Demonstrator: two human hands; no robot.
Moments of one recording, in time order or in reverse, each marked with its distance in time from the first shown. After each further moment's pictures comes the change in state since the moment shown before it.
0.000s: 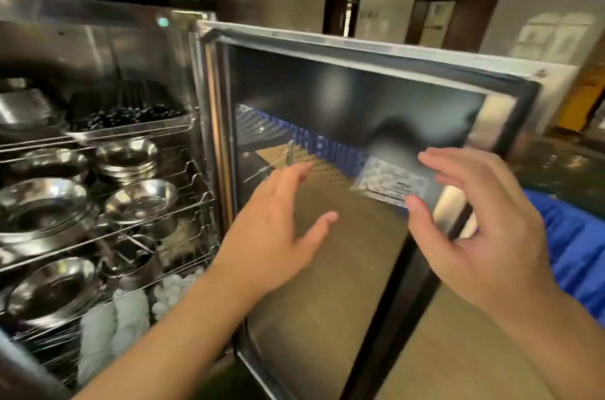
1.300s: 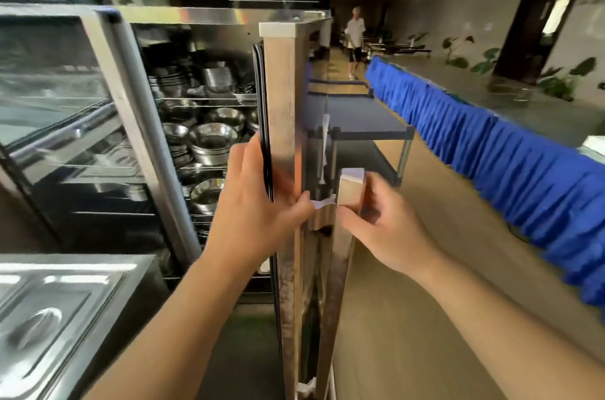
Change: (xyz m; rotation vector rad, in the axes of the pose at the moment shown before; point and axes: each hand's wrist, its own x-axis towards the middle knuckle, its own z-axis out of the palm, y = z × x) left_hand -0.097 0.138 -0.005 0.332 0.463 -0.379; right_hand -0.064 0.015 0.035 0.952 -0.706 0.281
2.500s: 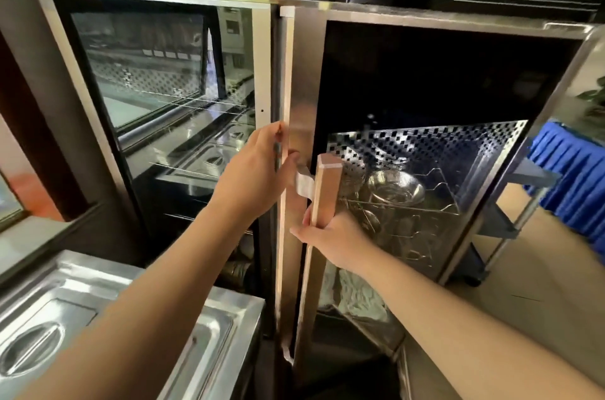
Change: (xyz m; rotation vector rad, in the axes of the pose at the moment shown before) left_hand 0.147 -0.388 -0.173 0.320 -0.017 -0.141; right_hand 0.257 -0.059 0.402 0.202 -0.444 0.251
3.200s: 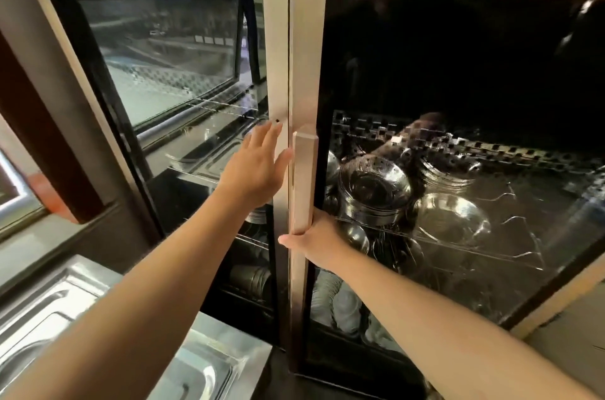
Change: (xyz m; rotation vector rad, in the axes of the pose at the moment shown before) left_hand 0.112 -0.117 0.085 0.268 -0.155 -0.157; right_hand 0.199 0.065 0.028 -0.033 -0.039 0.024
